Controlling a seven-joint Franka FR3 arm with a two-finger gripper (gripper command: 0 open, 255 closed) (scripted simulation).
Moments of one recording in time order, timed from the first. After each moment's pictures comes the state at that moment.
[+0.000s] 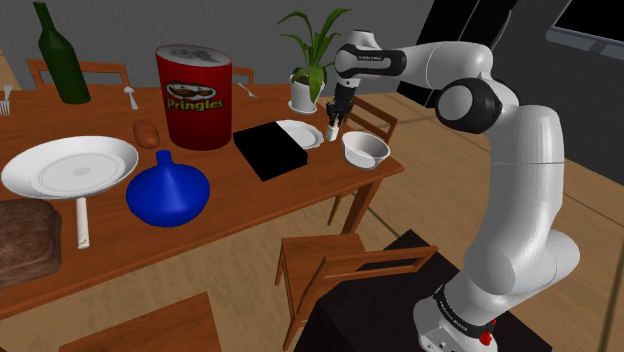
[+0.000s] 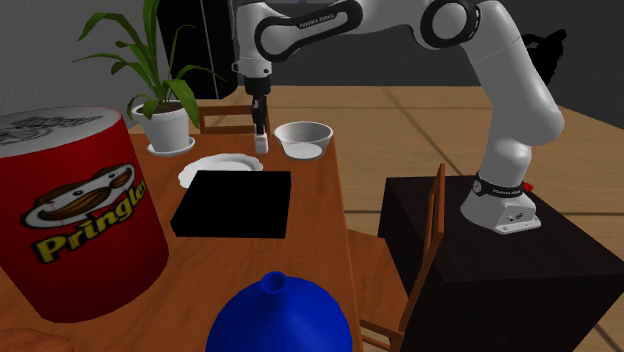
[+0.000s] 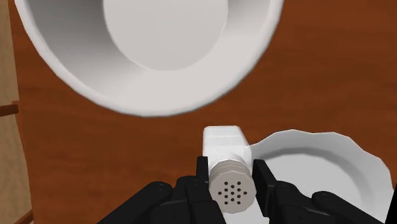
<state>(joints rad) -0.35 0.64 0.15 -1.23 -0.10 1.87 -0.15</state>
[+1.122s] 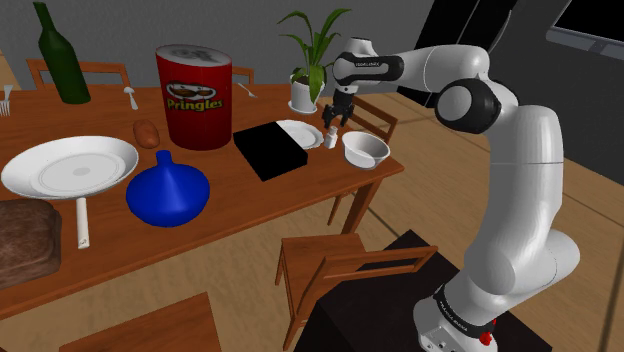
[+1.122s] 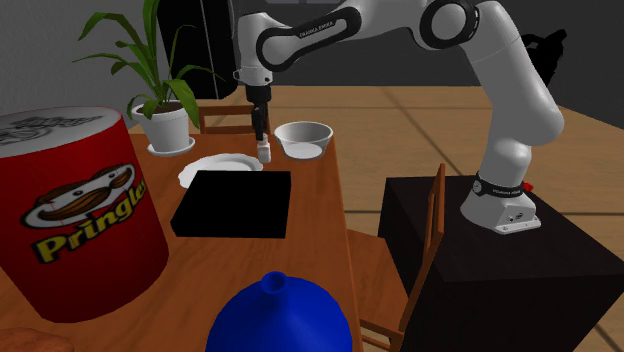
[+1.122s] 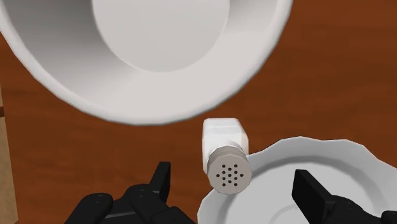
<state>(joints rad) -0.35 0.64 0.15 -1.27 -0.10 1.93 -0.14</state>
